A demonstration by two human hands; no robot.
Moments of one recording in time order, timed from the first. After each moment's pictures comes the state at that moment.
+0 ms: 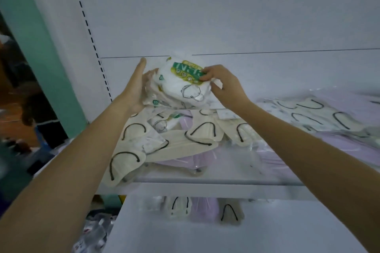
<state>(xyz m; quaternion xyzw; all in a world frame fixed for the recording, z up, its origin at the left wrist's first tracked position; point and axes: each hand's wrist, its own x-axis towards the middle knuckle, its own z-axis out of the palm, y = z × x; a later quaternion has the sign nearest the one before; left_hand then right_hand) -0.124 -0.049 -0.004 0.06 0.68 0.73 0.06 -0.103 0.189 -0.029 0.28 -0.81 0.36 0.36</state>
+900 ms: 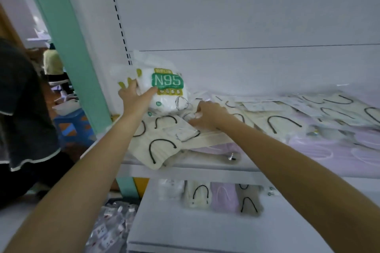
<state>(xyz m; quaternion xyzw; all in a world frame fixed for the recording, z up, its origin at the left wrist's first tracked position) -0.104 -0.130 -0.050 -0.05 0.78 0.59 -0.21 -0.094 0.075 -0.075 0.06 -0.99 0.13 0.03</state>
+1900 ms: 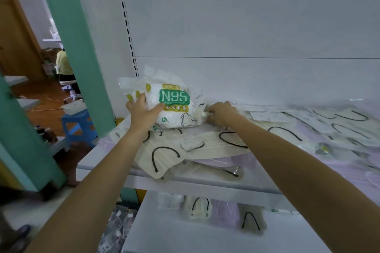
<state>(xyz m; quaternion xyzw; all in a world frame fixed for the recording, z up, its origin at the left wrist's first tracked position) -0.097 -0.114 -0.061 -0.05 0.81 0.55 -0.22 -0.158 0.105 -0.073 0.07 -1.00 0.07 0.01</state>
